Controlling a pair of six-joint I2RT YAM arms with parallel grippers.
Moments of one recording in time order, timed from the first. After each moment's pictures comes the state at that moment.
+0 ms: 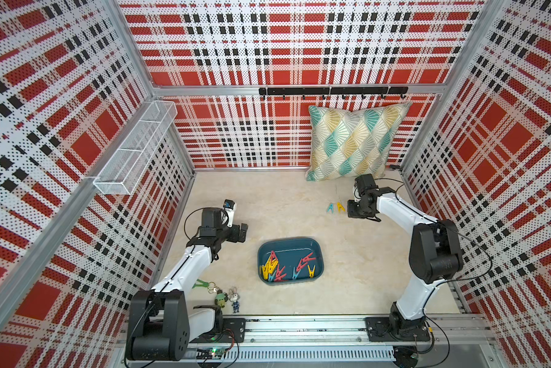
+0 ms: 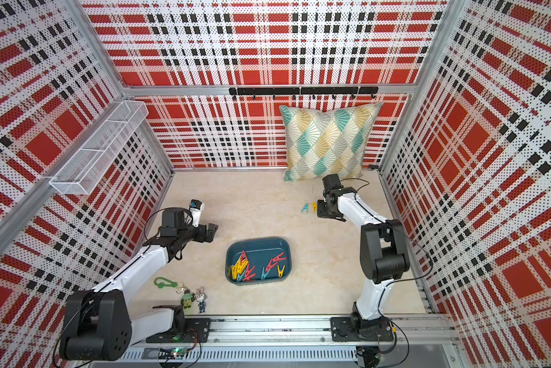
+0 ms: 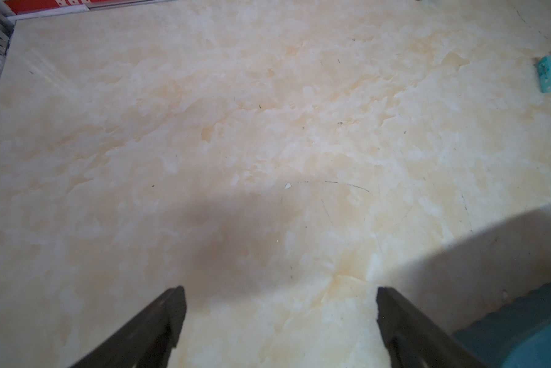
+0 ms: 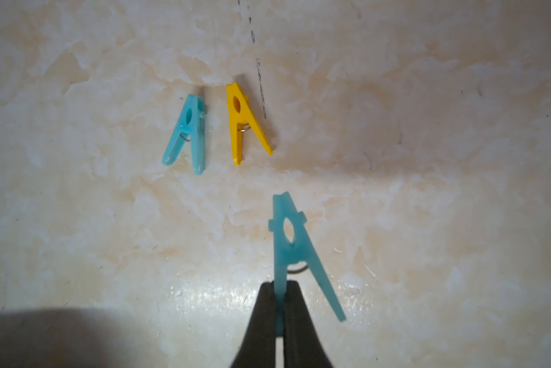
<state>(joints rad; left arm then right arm) -0.01 1.22 0.65 -0.16 0.18 0.14 0.21 1.84 1.37 -0.70 0.02 0.24</state>
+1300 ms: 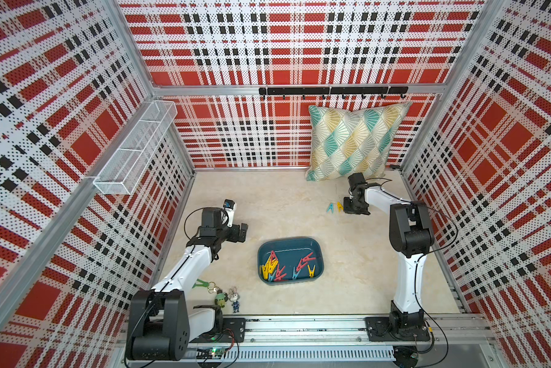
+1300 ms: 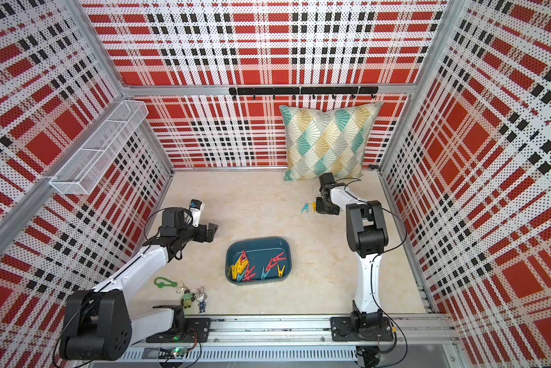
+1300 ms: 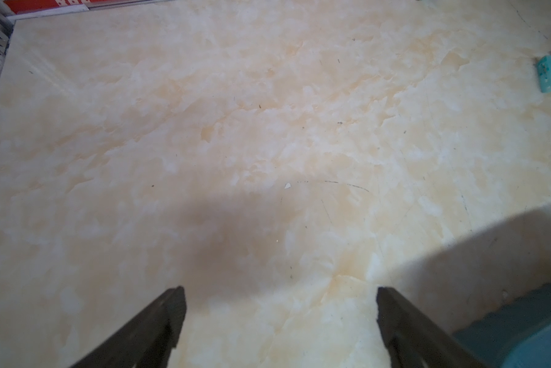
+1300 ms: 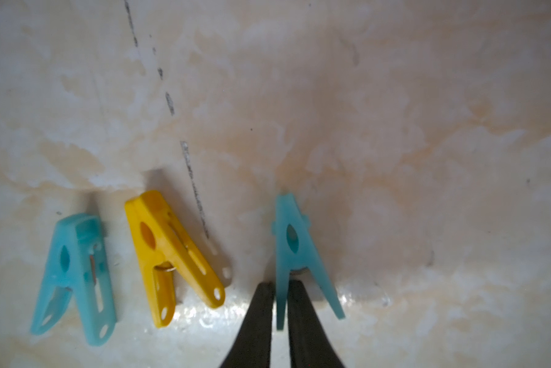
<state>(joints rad) -0.01 1.22 0.65 -0.16 0.18 0.14 0.17 2.15 1.59 -0.66 0.07 0.27</state>
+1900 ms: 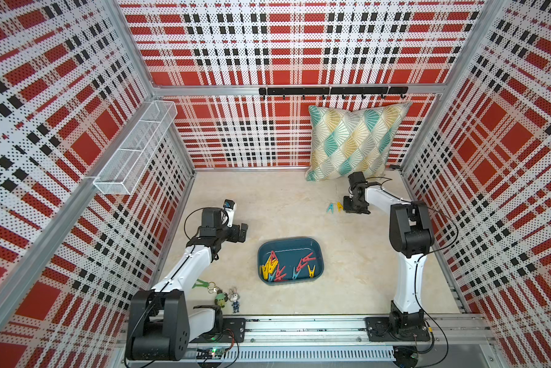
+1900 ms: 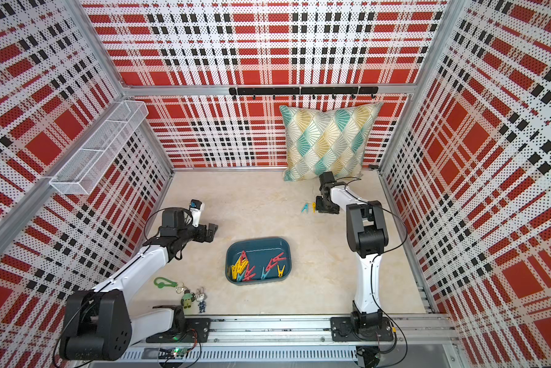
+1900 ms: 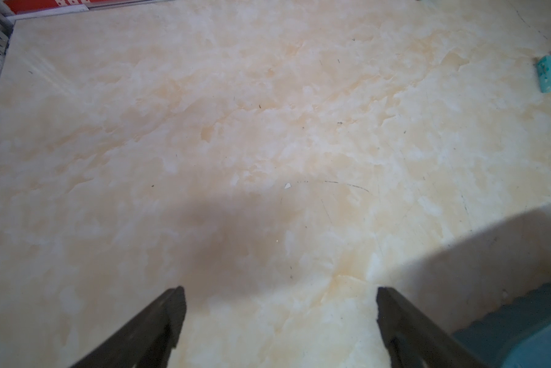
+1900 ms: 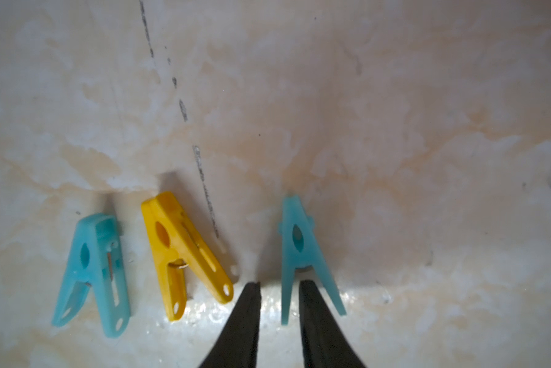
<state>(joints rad) -0.01 1.22 0.65 -0.16 0.18 0.14 0.17 2.14 1.61 -0.68 0.06 0.27</state>
